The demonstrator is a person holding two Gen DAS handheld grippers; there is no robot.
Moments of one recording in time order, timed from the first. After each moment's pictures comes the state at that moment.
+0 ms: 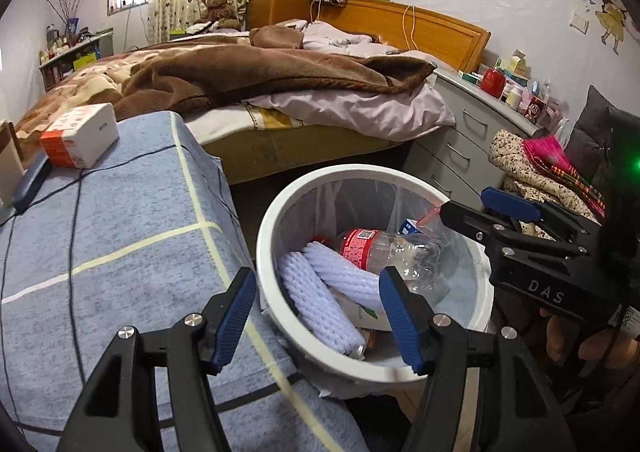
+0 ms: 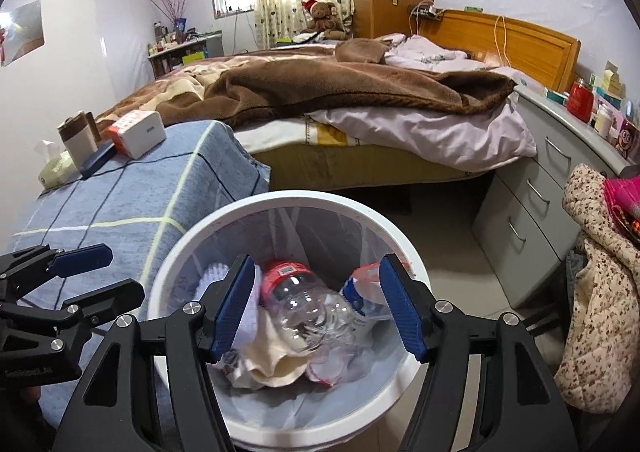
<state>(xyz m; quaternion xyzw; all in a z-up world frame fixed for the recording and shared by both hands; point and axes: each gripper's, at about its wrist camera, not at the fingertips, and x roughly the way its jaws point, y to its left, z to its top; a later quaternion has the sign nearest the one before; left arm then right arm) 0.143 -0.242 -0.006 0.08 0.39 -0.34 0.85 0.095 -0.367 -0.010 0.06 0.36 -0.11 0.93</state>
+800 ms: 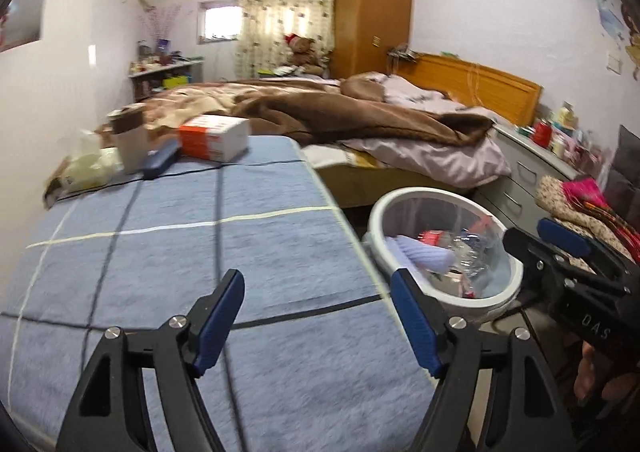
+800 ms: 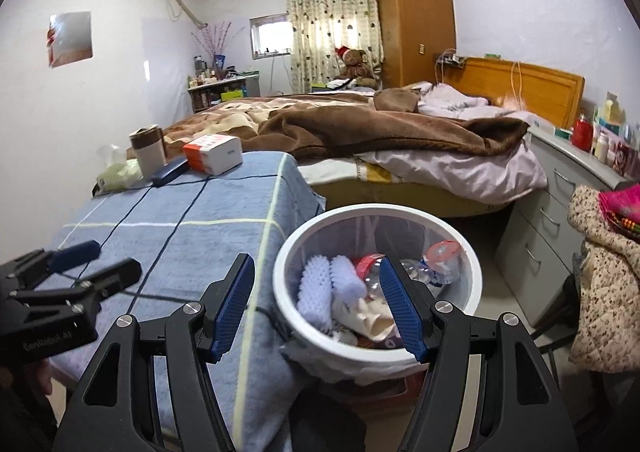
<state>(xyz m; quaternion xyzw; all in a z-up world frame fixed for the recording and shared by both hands) 0.066 -0.126 0.016 0.04 0.31 -0.20 0.93 0.036 -0.280 0.006 0.04 0.27 -0.07 0.96</state>
